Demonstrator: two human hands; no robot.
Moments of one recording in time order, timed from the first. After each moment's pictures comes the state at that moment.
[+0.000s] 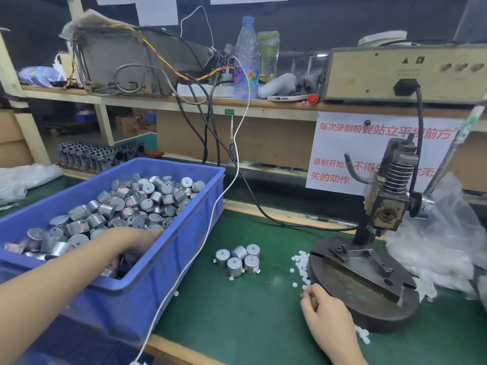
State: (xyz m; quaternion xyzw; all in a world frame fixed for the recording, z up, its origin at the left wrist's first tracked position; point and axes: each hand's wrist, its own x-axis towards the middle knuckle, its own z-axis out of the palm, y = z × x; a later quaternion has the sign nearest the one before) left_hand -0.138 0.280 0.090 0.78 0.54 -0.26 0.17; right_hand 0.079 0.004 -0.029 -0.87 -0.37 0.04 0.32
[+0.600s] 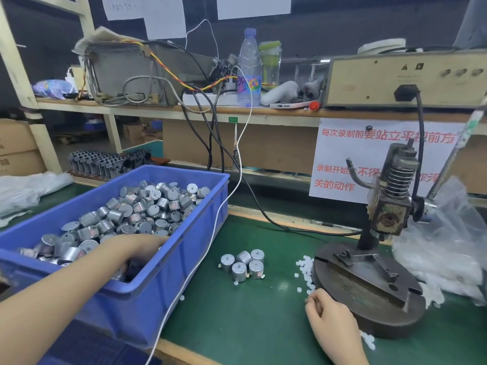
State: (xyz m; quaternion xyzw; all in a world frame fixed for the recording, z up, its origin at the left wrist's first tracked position) left_hand -0.144 0.275 0.091 0.84 0.46 -0.20 0.21; right_hand 0.078 0.004 -0.024 -0.88 -0.37 0.04 0.31
